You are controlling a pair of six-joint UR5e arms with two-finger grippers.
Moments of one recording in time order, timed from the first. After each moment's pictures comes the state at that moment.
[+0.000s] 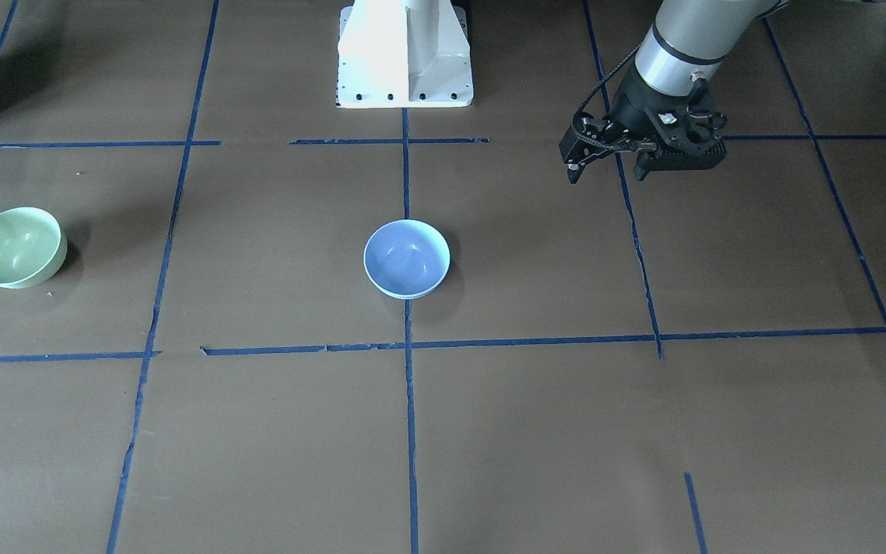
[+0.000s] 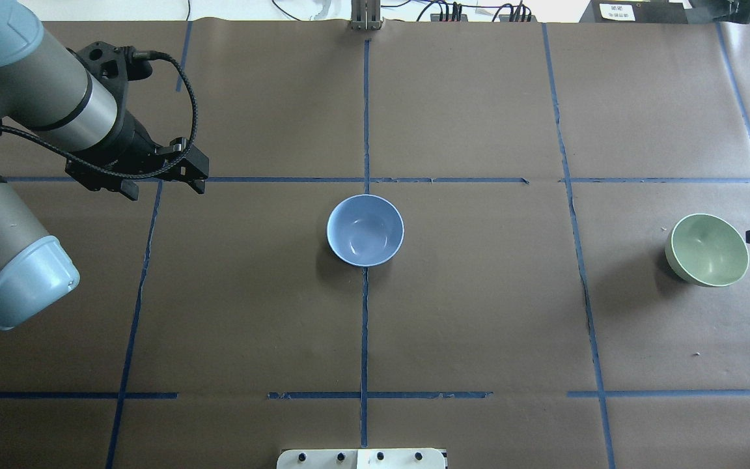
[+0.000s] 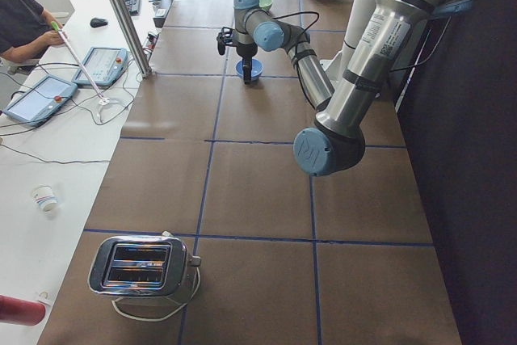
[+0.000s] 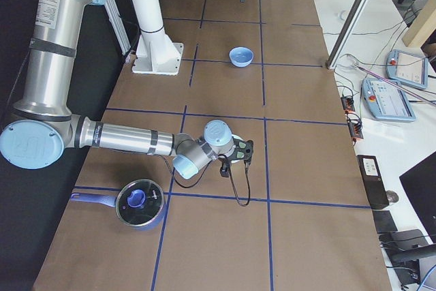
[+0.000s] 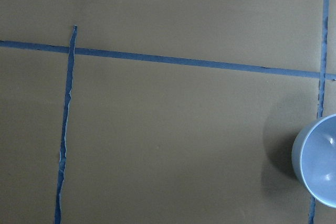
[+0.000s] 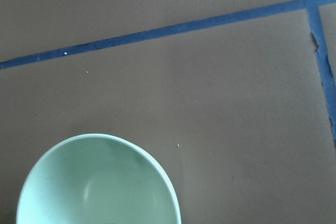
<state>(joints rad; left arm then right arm) -0.84 -2.03 -2.06 -1.34 -2.13 -1.05 1.17 -1.79 1.58 -0.68 2.32 0.89</state>
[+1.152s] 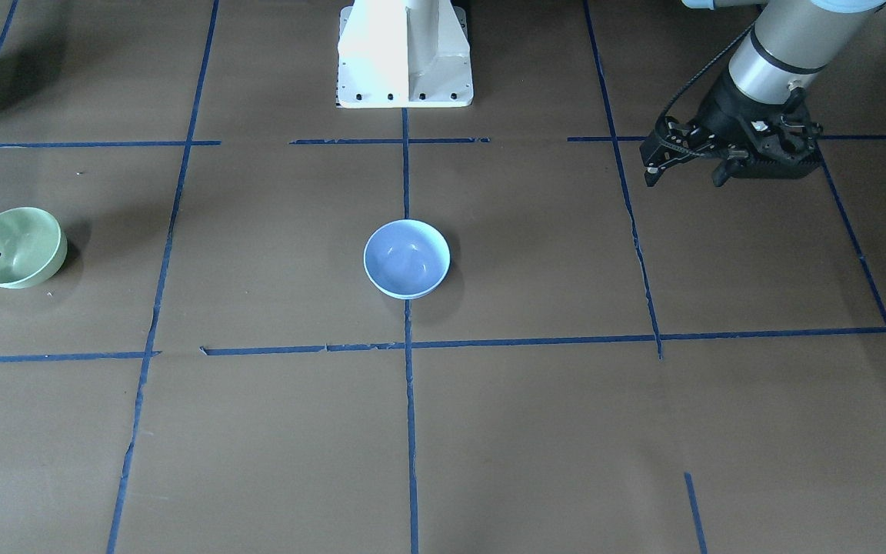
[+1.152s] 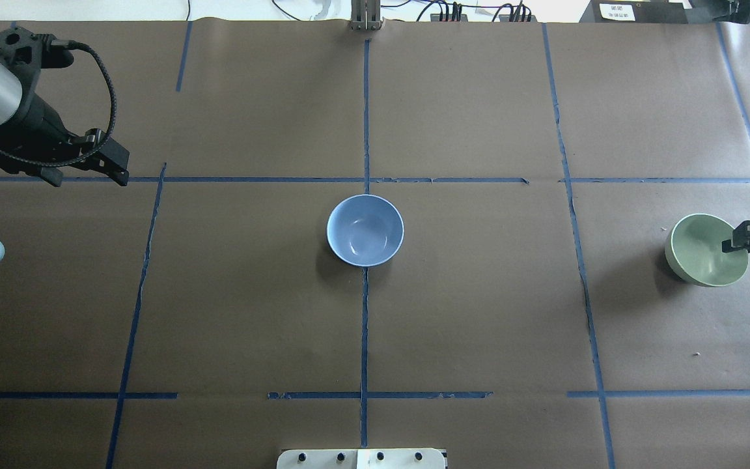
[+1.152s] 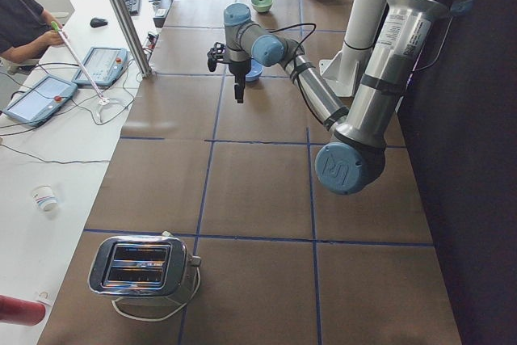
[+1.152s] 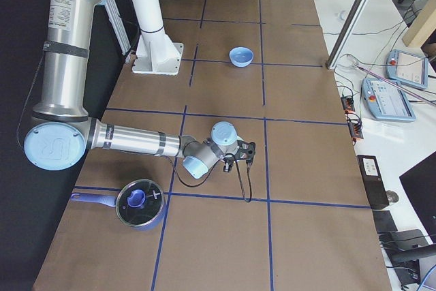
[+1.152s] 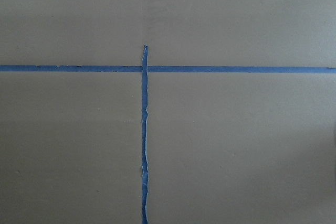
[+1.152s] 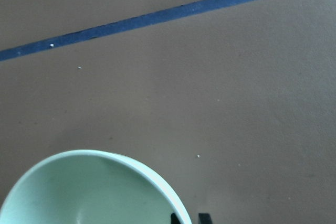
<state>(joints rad) -0.98 -1.89 -2.08 -1.34 -2.21 -0.80 1.10 -1.73 1.52 -0.64 2.29 0.98</state>
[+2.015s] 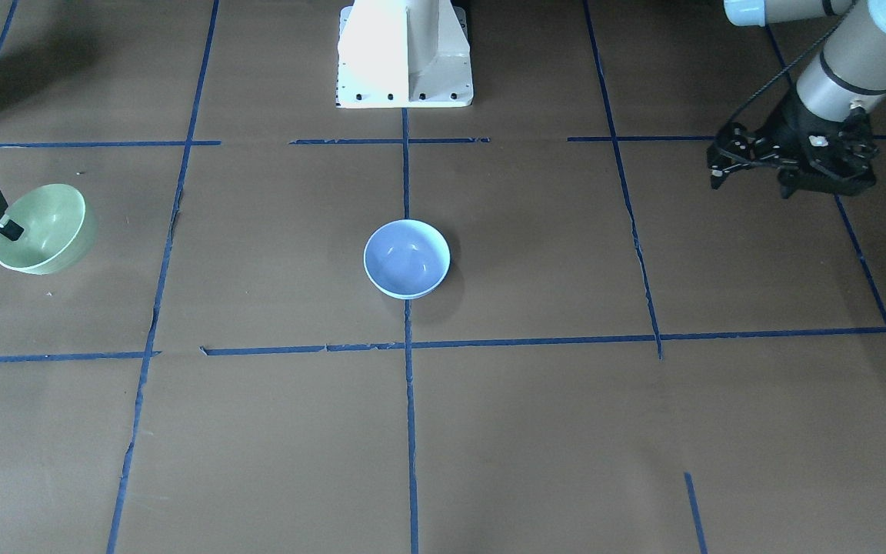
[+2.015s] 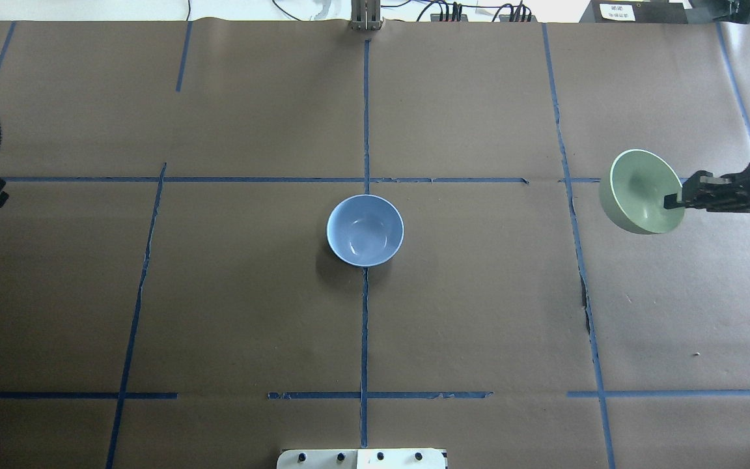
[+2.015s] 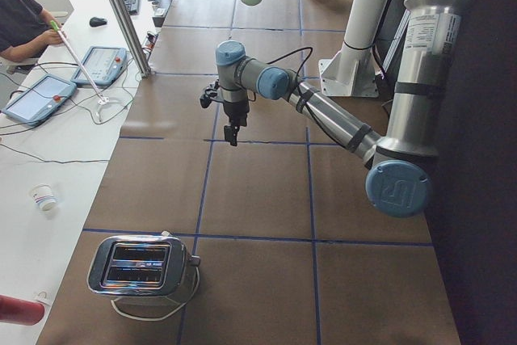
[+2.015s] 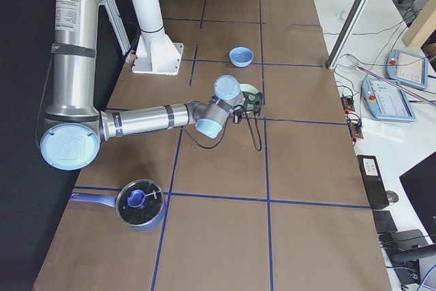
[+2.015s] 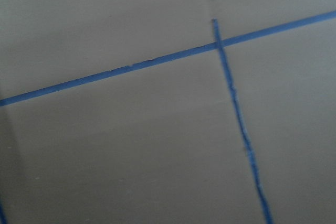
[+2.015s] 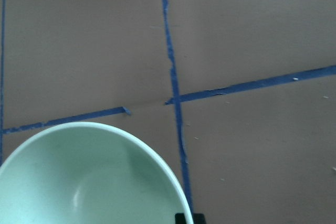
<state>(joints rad) -1.15 -1.65 -2.04 -1.35 -2.20 -0.27 1.05 -1.59 1.78 -0.71 2.31 1.22</state>
